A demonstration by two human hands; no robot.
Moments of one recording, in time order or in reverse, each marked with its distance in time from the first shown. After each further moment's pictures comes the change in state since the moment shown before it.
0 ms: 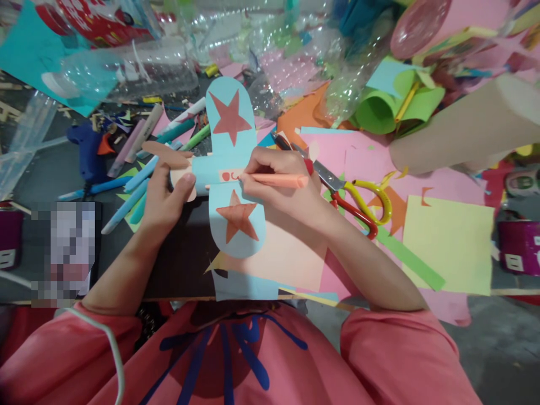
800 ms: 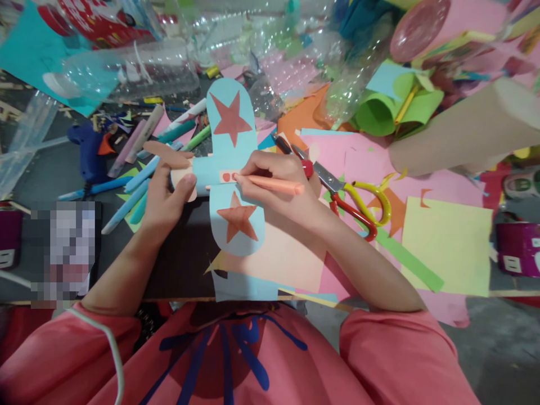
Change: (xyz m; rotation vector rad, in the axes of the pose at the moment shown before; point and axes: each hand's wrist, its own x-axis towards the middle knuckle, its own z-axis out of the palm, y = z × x) left_hand -0.001 -0.003 0.001 -0.001 0.003 -0.017; right_hand -0.002 -0.001 0.005 0.068 0.008 -0.006
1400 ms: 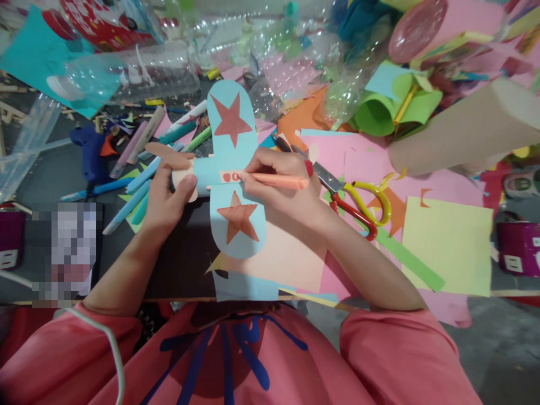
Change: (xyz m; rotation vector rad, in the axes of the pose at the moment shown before) left_hand 0.000 0.001 -0.001 -0.015 -0.003 -0.014; right_hand -0.001 0.003 -0.002 -0.039 0.042 0.016
